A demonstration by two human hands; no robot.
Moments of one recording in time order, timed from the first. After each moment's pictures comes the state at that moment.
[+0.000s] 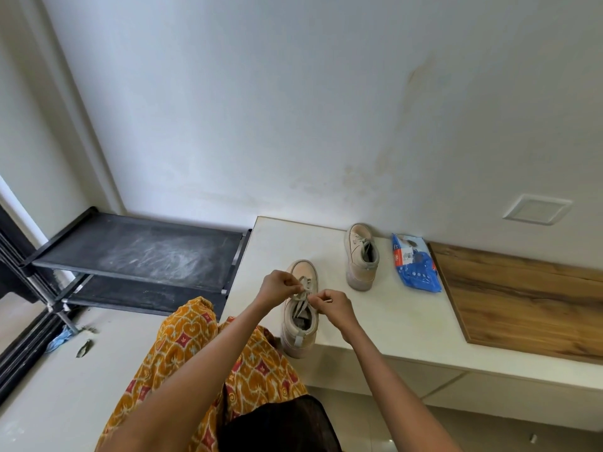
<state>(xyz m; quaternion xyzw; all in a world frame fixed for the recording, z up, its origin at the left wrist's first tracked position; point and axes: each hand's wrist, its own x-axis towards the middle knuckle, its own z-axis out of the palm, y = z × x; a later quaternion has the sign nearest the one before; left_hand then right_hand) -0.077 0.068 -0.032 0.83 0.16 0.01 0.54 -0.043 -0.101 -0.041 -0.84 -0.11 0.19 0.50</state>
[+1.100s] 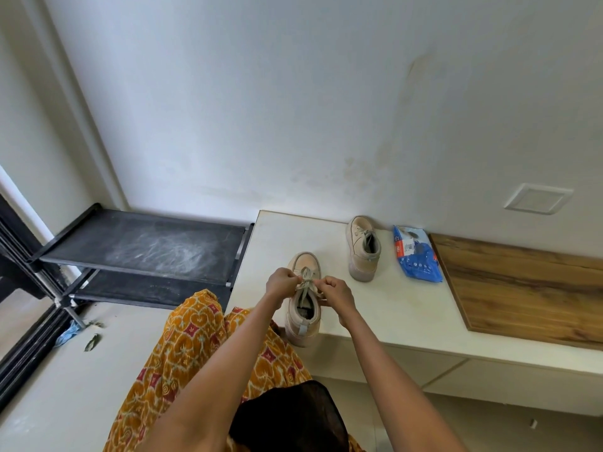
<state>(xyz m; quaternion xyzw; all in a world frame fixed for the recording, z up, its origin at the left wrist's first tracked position) -0.074 0.055 -0.035 0.77 0.29 -0.05 0.56 -0.043 -0.088 -0.038 -0.83 -0.03 0.20 0.53</state>
